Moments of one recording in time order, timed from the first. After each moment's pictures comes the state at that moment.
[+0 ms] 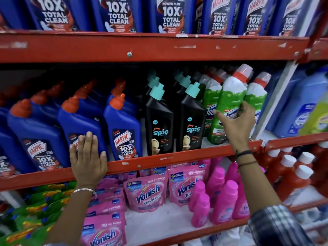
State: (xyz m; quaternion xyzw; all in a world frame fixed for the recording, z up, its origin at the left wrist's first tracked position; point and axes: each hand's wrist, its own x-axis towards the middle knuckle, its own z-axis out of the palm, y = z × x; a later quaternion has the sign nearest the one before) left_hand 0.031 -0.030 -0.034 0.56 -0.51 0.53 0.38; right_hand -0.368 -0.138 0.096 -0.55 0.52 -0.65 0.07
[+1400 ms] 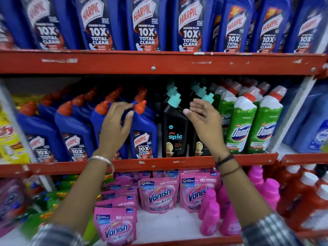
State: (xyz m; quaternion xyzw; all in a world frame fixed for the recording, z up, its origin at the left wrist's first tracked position) left_hand -0.029 0.003 0.119 0.51 -0.62 0.26 0.54; right_hand -0.273 -0.065 0.142 -0.70 0.31 -0.58 0.28
